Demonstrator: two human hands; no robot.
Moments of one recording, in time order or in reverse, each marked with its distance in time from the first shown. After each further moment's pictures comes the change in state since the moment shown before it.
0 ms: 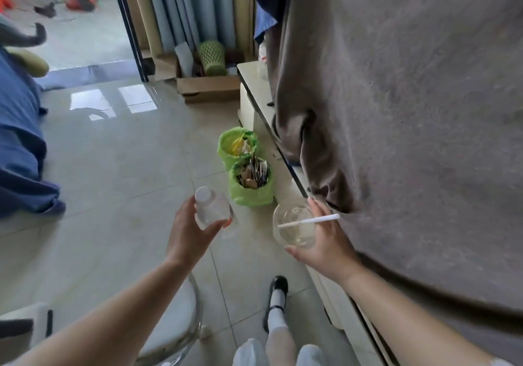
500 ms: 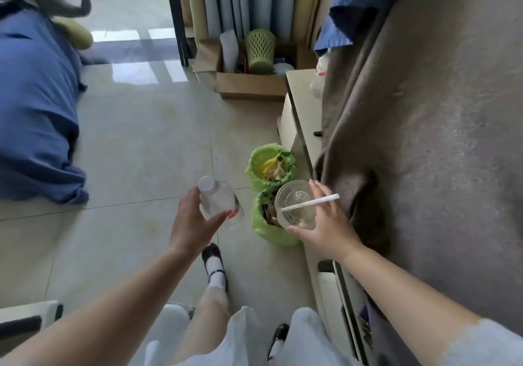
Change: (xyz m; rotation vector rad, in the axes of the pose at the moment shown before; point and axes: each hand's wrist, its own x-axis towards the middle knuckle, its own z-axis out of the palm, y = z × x) left_hand 0.255 0.025 -0.005 0.020 0.093 -0.191; right_hand 0.335 -0.018 -0.007 -0.030 -0.219 -0.152
